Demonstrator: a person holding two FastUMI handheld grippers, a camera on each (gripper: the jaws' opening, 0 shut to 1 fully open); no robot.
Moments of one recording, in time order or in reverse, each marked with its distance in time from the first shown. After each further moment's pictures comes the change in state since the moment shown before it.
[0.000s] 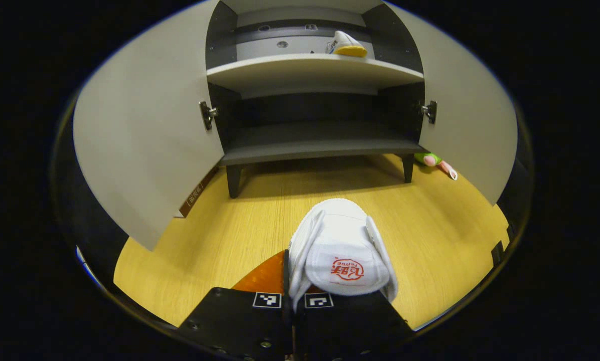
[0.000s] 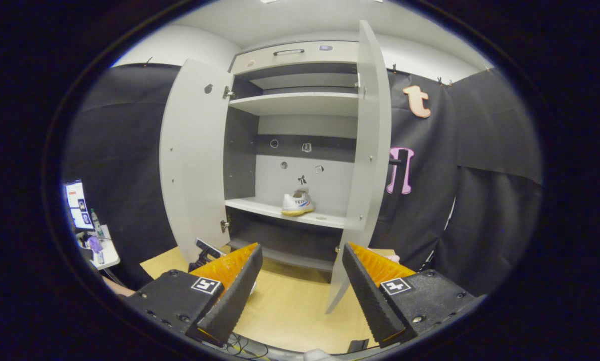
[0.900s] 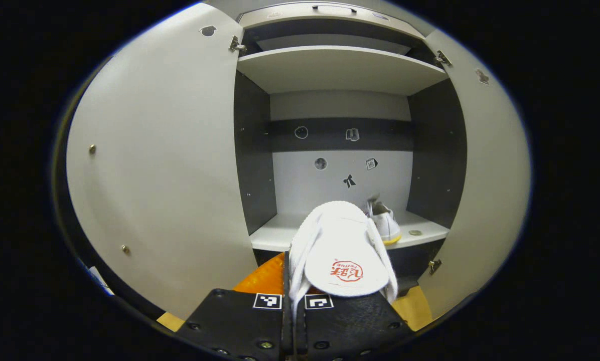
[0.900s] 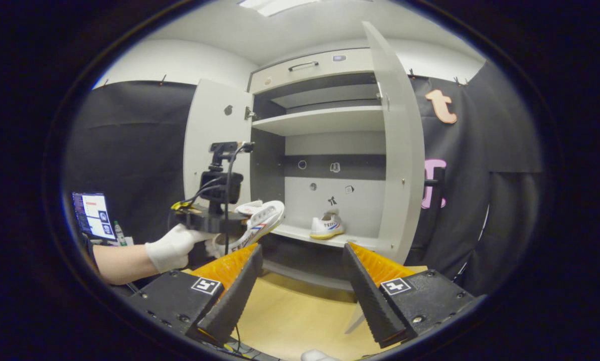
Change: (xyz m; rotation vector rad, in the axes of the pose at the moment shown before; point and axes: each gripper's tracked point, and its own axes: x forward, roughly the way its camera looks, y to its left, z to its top) left arm -0.111 0.046 0.119 -0.090 -0.362 0.159; right arm 0.027 0.016 0.030 0.024 -0.110 0.200
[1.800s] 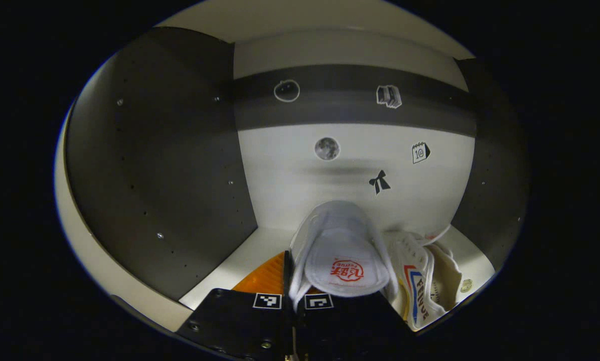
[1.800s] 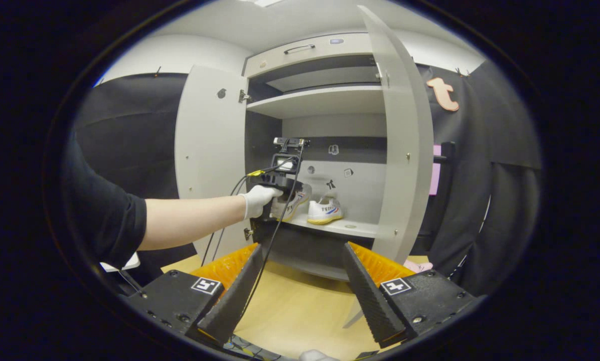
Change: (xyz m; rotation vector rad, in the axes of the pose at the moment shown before) left arm 0.014 0.000 -0.031 0.024 0.259 0.043; right arm 0.016 -0.012 -0.026 0.013 0.104 -0.006
